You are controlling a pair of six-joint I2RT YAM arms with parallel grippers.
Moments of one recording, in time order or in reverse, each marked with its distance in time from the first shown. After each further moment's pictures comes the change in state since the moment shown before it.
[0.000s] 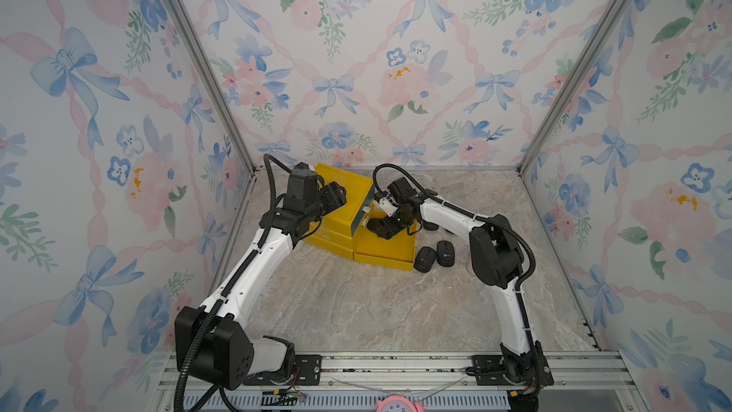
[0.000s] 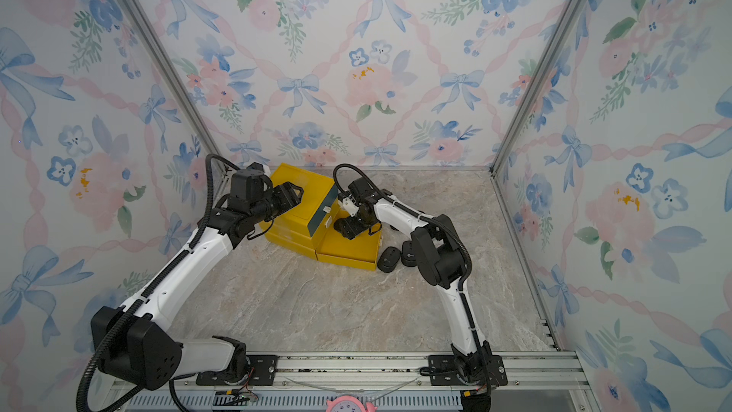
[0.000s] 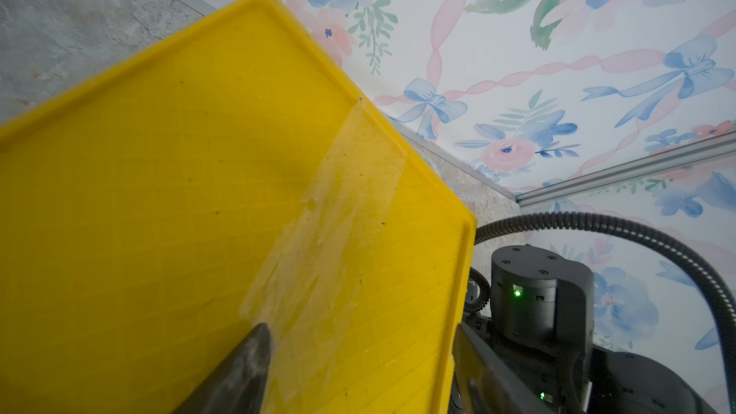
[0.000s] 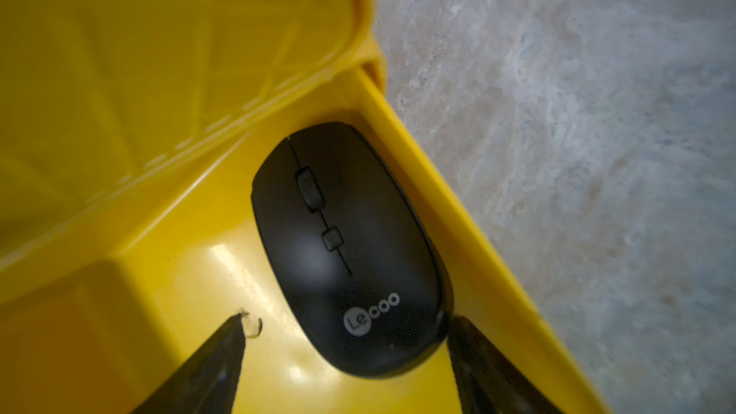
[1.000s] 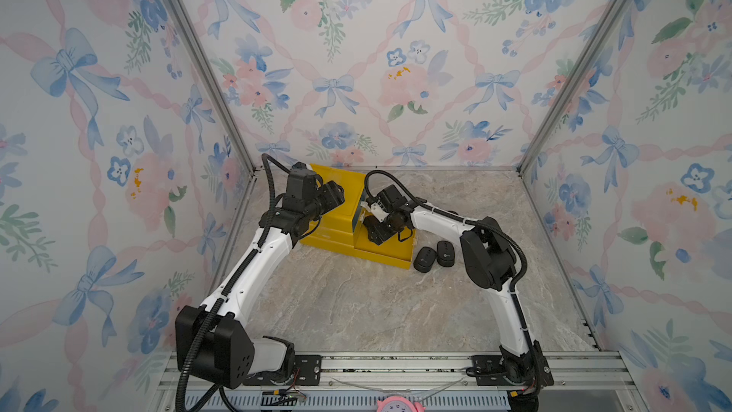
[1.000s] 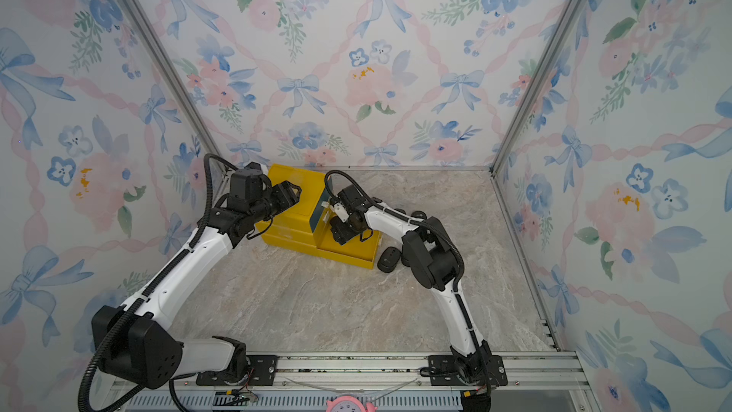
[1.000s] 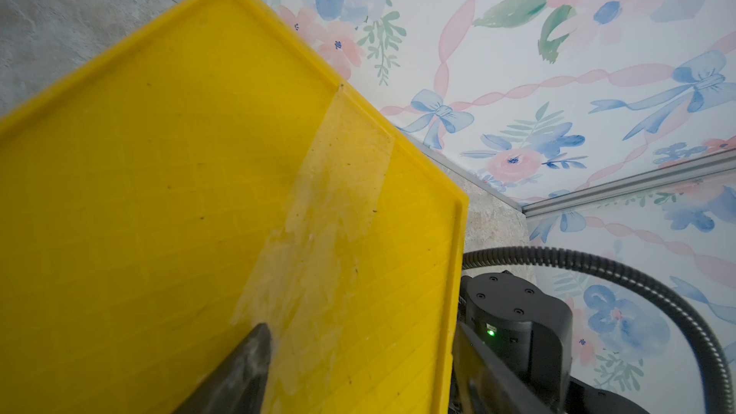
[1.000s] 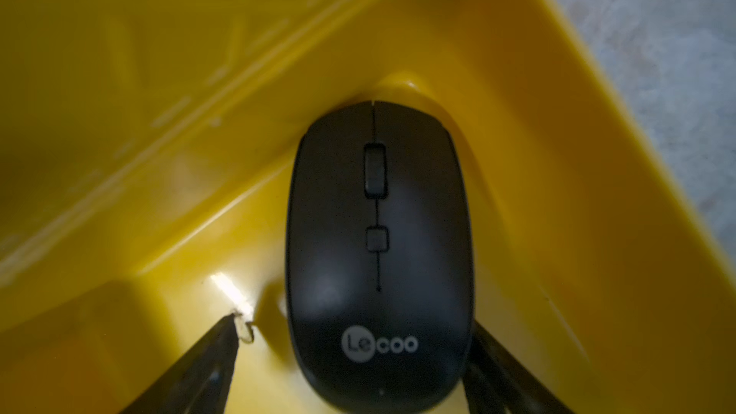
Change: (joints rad) left arm 0.009 0.005 0.000 0.008 -0.021 -0.002; right arm 0.058 0.038 -0.019 0.108 0.078 0.074
